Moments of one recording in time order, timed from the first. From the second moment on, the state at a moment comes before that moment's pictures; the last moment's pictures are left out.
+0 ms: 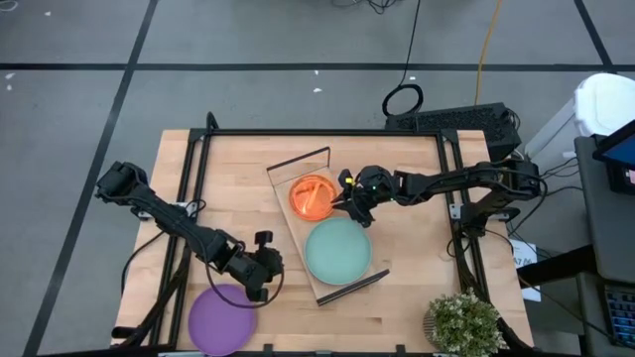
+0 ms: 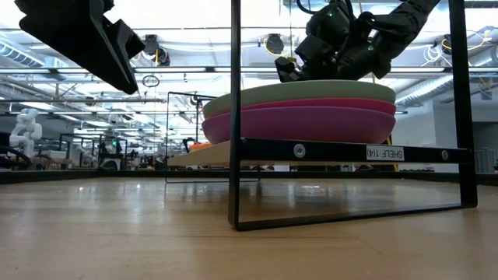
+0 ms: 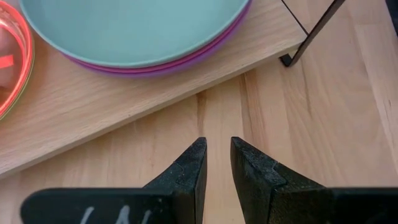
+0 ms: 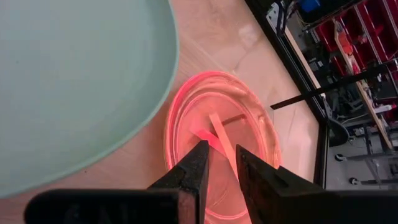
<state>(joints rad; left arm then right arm) -0.55 1.49 0.93 -0.41 -0.32 -0.40 -0.18 1.54 0.73 0.26 -0.18 -1.01</state>
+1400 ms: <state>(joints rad) -0.82 1.49 0.93 -0.74 -0.12 -0.55 0.07 1.14 0.73 0.02 0.03 -0.61</state>
